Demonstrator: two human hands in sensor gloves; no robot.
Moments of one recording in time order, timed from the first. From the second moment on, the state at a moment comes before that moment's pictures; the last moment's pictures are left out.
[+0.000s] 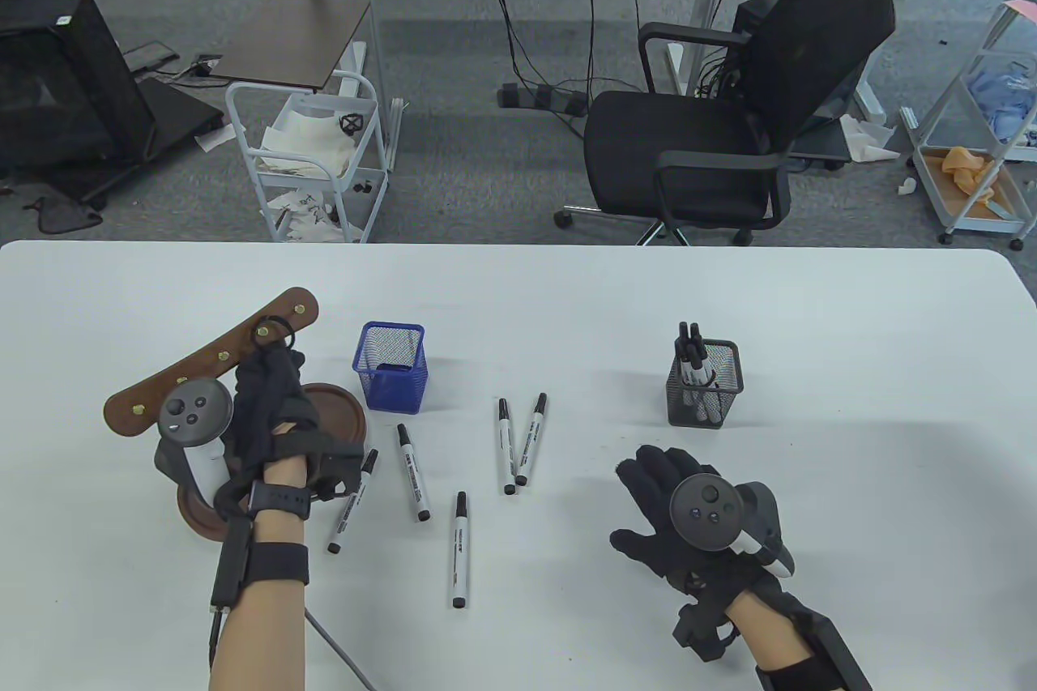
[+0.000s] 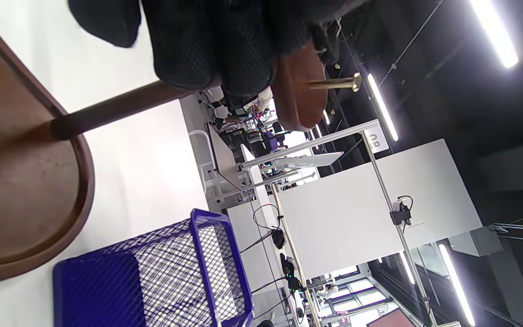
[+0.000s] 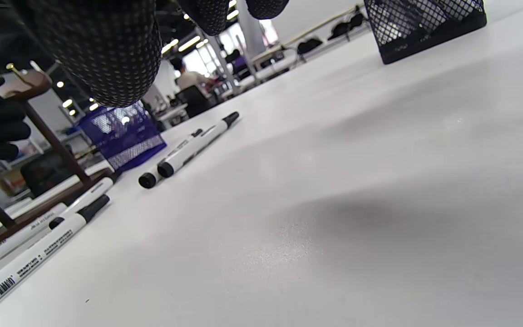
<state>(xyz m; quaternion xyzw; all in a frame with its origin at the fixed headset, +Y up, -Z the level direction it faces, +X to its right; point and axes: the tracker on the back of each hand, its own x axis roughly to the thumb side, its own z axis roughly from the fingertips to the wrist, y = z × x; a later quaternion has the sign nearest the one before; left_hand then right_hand) -0.303 -0.686 -0.380 0.13 0.19 0.57 0.79 0.184 -0.721 -0.317 0.17 0.07 0.96 0.23</state>
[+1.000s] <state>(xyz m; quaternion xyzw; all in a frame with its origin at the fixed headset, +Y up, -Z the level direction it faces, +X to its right) -0.198 -0.678 -0.346 0.01 -0.04 0.55 0.84 0.181 -0.726 -0.320 0.16 0.10 0.95 0.24</state>
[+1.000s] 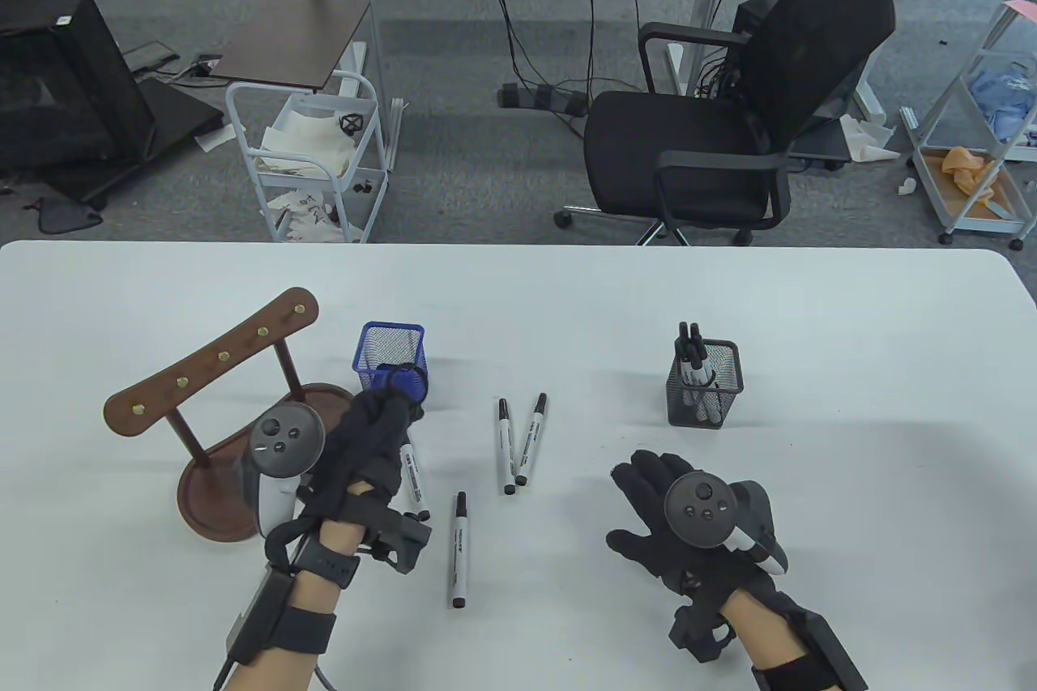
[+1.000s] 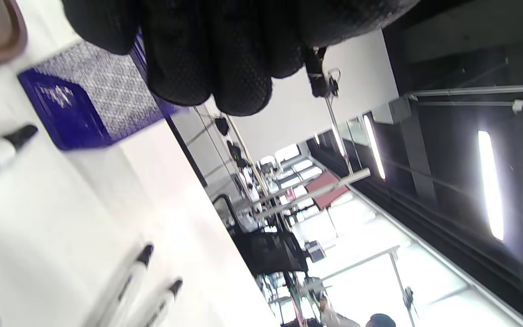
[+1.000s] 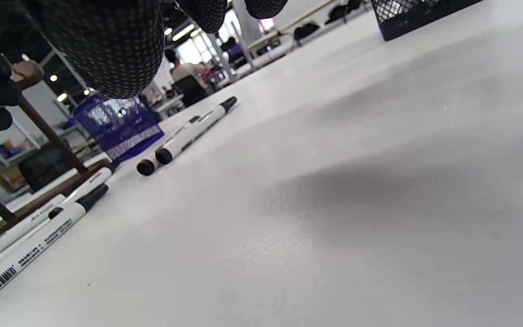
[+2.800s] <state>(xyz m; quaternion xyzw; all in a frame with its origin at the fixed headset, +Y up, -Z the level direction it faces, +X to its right) -0.037 -0.711 -0.368 -0.21 -0.27 0.45 0.82 0.210 -0.706 -0.330 0.25 0.15 0.73 0.62</state>
